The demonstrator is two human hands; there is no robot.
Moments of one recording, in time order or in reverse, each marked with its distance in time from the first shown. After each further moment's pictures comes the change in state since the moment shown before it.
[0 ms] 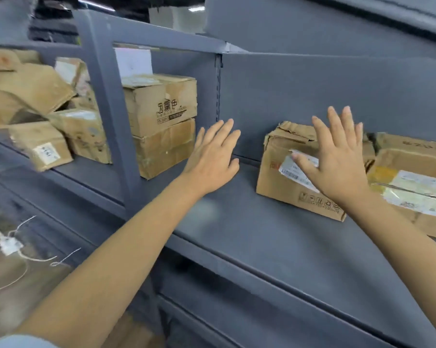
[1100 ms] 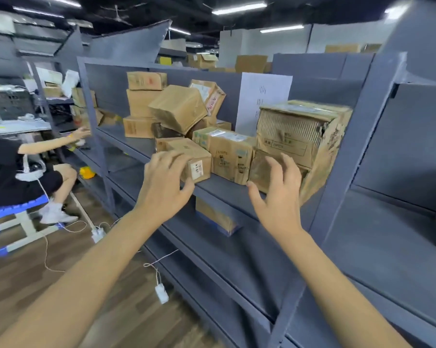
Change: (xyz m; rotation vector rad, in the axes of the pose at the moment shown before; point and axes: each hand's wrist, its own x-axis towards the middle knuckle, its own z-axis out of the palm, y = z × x) left_hand -0.227 -0.325 -0.163 0.137 0.188 -0.458; right_hand 0.029 -0.441 0.101 0.661 0.036 -0.028
